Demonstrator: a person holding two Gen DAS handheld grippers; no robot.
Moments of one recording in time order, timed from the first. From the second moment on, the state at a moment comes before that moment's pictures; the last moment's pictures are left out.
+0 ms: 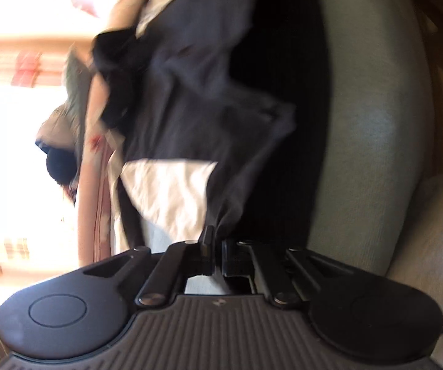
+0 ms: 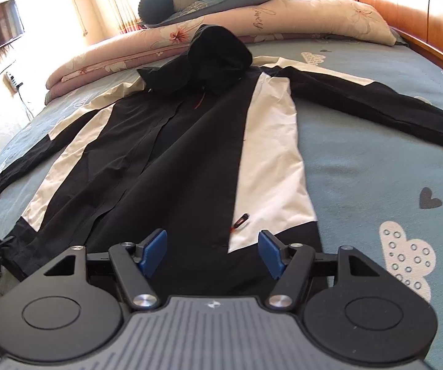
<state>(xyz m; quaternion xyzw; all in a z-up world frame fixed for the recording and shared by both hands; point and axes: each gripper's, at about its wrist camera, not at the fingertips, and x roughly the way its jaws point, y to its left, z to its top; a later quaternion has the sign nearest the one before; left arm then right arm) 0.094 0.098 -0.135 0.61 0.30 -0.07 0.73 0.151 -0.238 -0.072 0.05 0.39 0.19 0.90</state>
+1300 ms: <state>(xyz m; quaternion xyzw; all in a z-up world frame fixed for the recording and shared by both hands) 0.214 0.096 -0.007 0.21 0.37 -0.10 0.90 0.220 -0.194 -0.062 -0.02 0.40 0.26 0.88</state>
